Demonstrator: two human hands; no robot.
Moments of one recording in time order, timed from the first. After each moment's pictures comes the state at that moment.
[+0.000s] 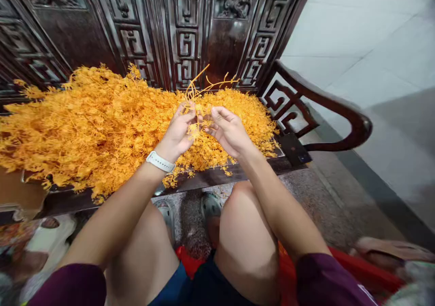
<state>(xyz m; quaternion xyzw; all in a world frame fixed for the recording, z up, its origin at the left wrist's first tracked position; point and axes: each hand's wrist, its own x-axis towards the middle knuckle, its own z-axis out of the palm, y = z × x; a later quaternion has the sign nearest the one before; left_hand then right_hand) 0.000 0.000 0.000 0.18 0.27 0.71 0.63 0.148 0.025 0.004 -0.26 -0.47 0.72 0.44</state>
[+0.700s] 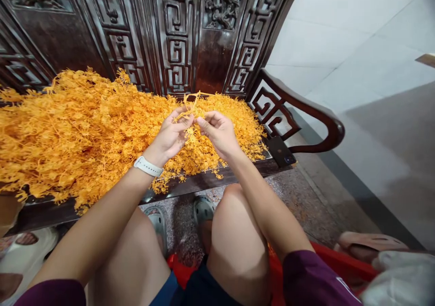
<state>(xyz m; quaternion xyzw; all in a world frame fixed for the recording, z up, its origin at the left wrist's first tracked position) -0.003 -0.003 -0.006 0.27 0.33 0.67 0.61 0.148 0.028 0.002 -0.30 -0.55 0.60 0.50</state>
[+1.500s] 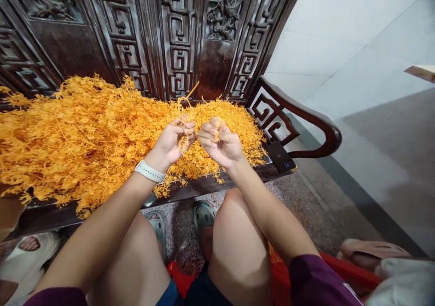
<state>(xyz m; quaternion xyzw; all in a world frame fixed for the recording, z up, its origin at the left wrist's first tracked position) -0.003 -0.009 0.010 0.22 0.28 0.64 0.68 0.152 0.007 0.021 -0.10 -0.43 0.79 0.42</state>
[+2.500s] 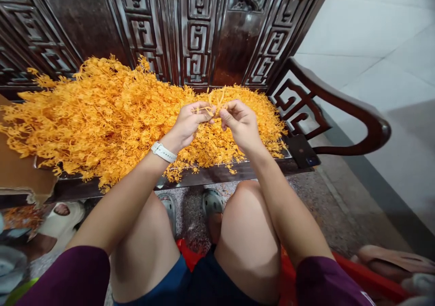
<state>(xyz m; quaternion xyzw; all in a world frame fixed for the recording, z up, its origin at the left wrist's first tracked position) -0.009 0.002 -0.003 0.34 0.36 0.65 0.58 0.152 0.032 0.003 -0.28 -0.65 0.54 0.47</state>
